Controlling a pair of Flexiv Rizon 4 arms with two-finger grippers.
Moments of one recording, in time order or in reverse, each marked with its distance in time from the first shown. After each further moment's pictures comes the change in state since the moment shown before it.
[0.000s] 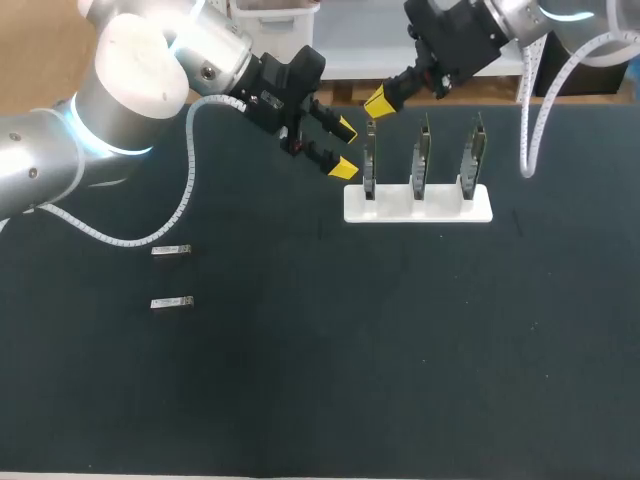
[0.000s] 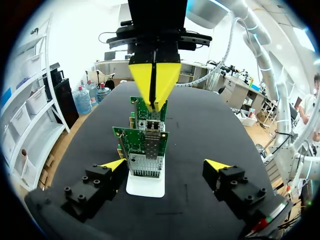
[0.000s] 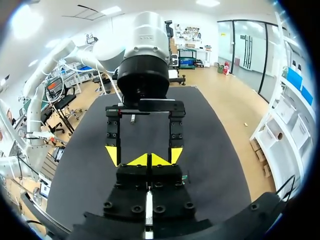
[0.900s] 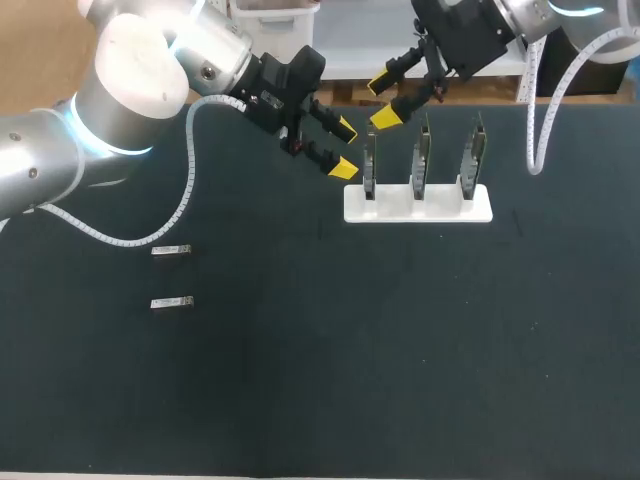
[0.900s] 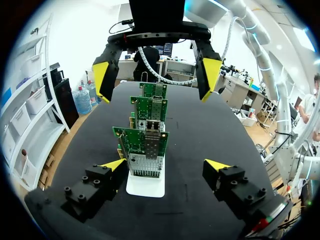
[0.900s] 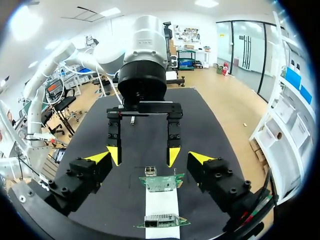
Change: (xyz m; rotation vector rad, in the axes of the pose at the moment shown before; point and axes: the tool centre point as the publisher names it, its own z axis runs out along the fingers) left arm 0.000 0.000 0.000 0.000 0.000 0.000; right arm -0.003 -0.001 -0.009 0.003 -0.016 0.003
